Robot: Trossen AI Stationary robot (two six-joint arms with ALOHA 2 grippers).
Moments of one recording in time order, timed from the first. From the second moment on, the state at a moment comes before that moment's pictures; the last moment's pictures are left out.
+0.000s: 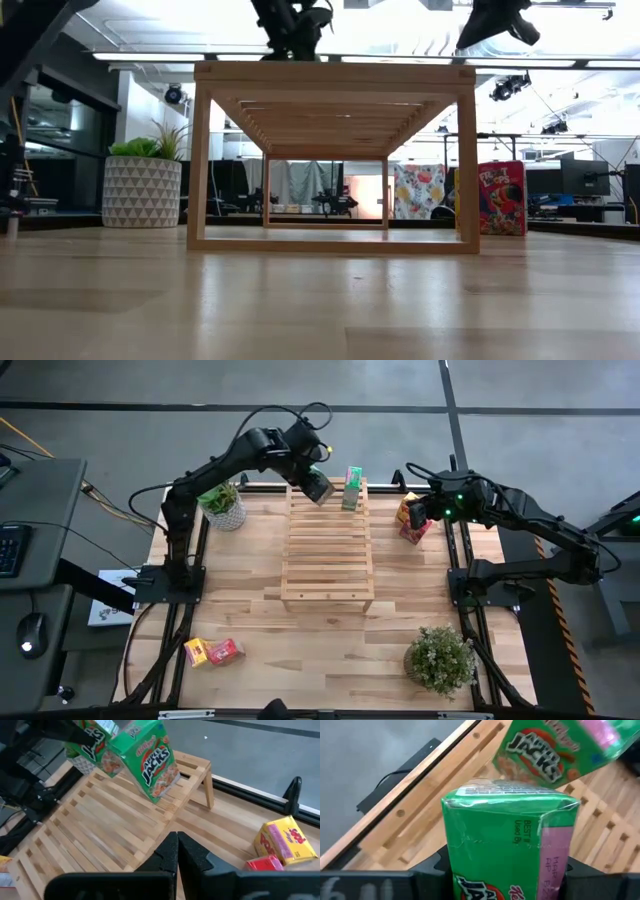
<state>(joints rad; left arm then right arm) 0.49 1.95 2.19 -1.25 0.03 -0.25 -0.37 0.95 1.21 -0.92 0.20 0.58</state>
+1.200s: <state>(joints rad) 0.48 2.00 2.19 -1.15 -0.04 -0.22 -0.37 1.07 1.21 -1.01 0.29 0.52</state>
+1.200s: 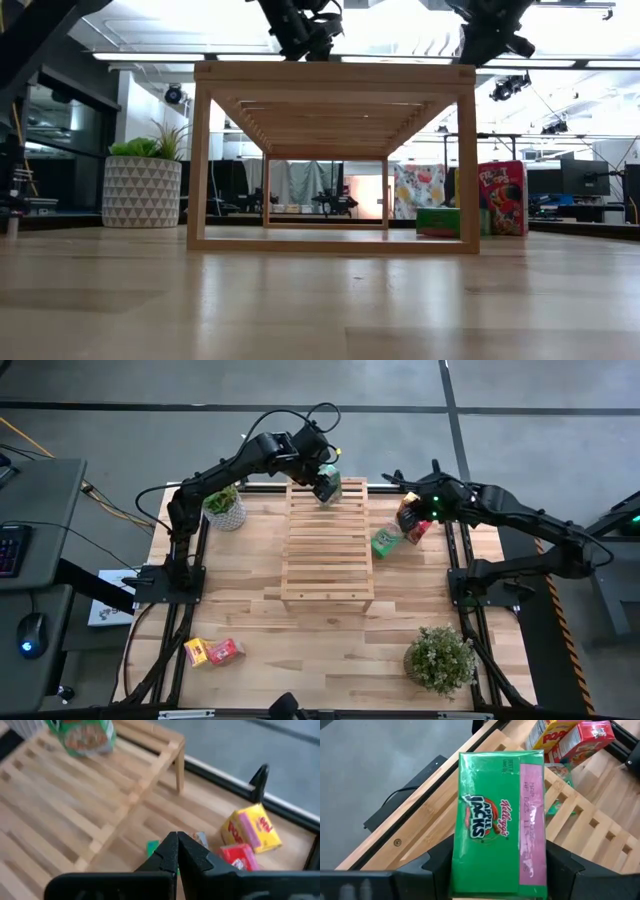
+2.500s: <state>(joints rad) 0.48 1.97 2.34 -1.11 -0.03 -0.23 -0.37 1.06 1.21 -1.27 0.18 0.29</state>
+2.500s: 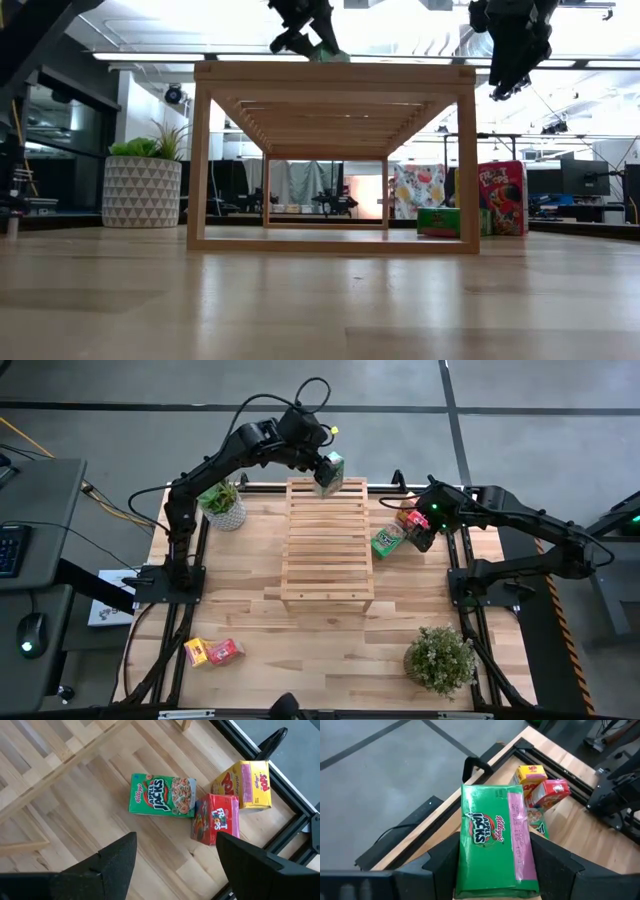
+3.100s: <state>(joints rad) 0.43 1.97 2.19 -1.23 -0.24 -0.44 -0.37 1.06 1.21 -1.26 0.18 0.31</state>
